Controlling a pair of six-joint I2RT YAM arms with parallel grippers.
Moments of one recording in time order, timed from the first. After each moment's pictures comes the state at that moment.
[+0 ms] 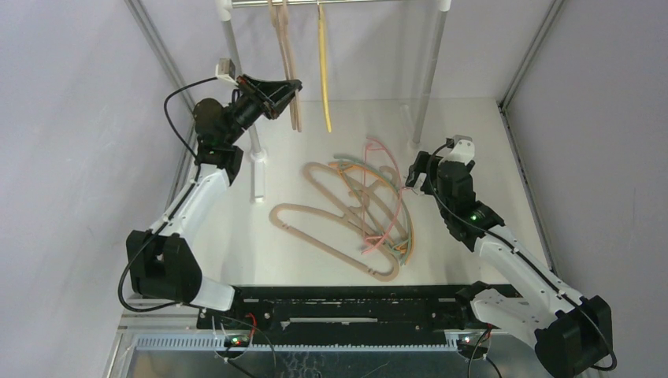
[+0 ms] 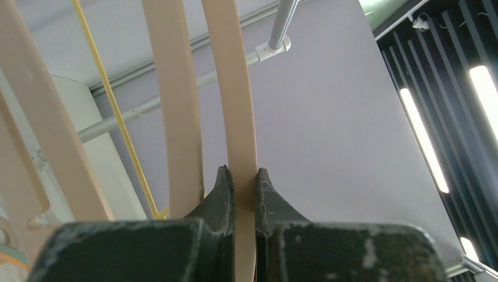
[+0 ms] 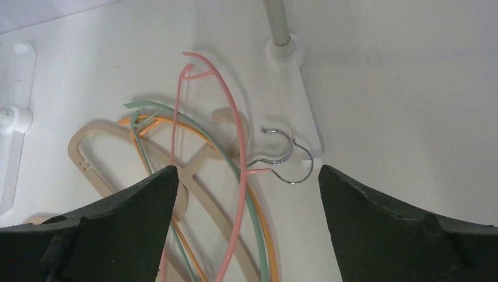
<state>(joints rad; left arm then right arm) -0.18 1.44 1.21 0.60 0.59 -1.46 0.45 0.97 0.73 -0.15 0.41 0.40</state>
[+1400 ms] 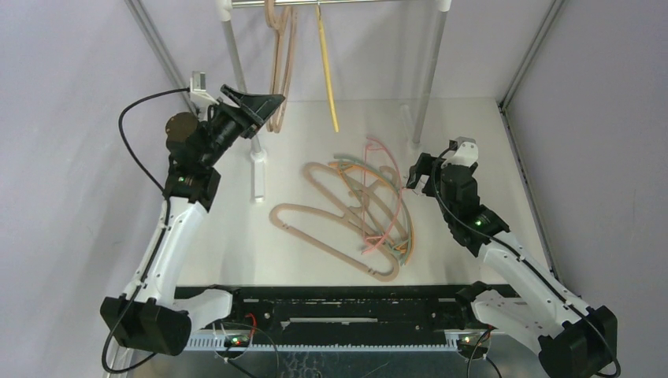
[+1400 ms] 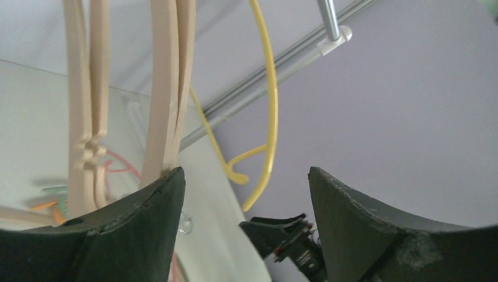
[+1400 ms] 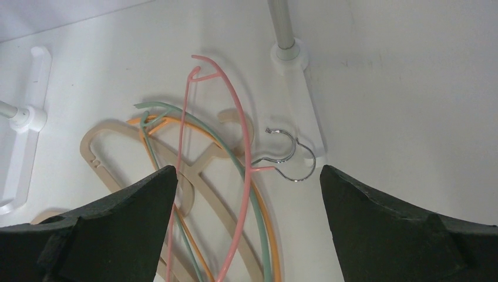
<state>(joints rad) -0.15 1.15 1.16 0.16 0.45 -1.03 0.46 0.92 0.72 -0.18 0.40 0.40</state>
